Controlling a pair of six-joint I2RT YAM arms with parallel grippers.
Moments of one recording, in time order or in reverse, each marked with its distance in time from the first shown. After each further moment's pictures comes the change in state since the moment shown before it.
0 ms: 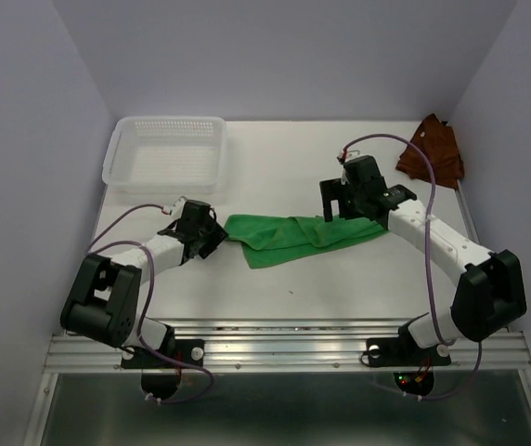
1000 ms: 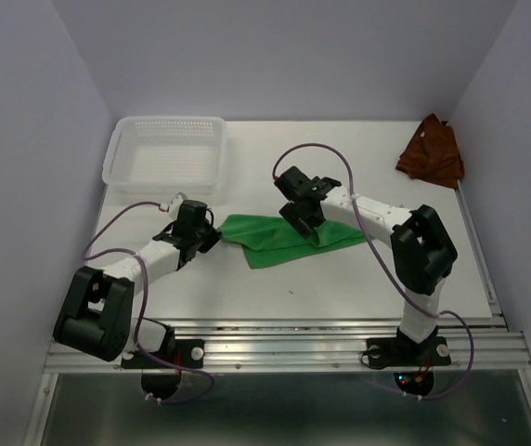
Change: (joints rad) left arm 0.000 -0.072 -0.030 0.056 -0.013 0.030; right arm 0.290 0.443 0.335 -0.237 0.400 -0.290
